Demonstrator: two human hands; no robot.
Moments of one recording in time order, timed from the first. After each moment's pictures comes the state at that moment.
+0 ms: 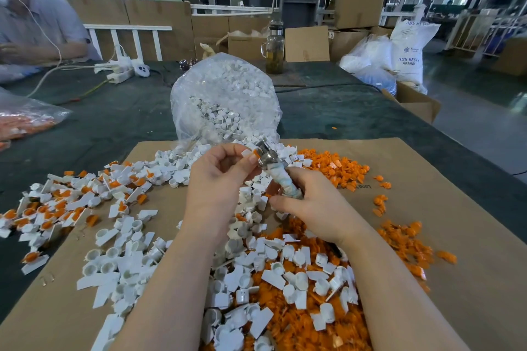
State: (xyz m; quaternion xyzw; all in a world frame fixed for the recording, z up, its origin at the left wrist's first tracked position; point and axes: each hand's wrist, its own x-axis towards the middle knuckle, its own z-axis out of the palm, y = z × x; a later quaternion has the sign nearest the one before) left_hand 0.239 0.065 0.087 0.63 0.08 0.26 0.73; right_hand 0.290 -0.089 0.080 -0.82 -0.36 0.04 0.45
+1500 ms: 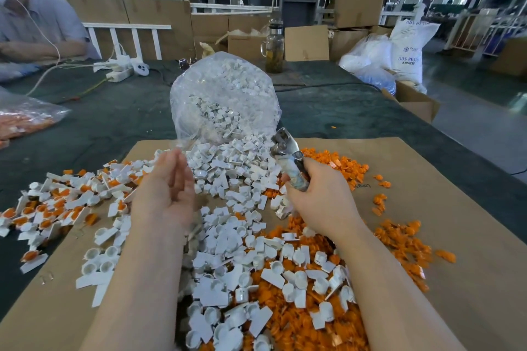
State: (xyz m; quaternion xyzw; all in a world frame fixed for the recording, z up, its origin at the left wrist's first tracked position) left_hand 0.227 0.116 0.090 0.21 0.28 0.28 0.89; right_hand 0.298 -0.088 0.069 -0.90 -0.24 -0.12 0.35
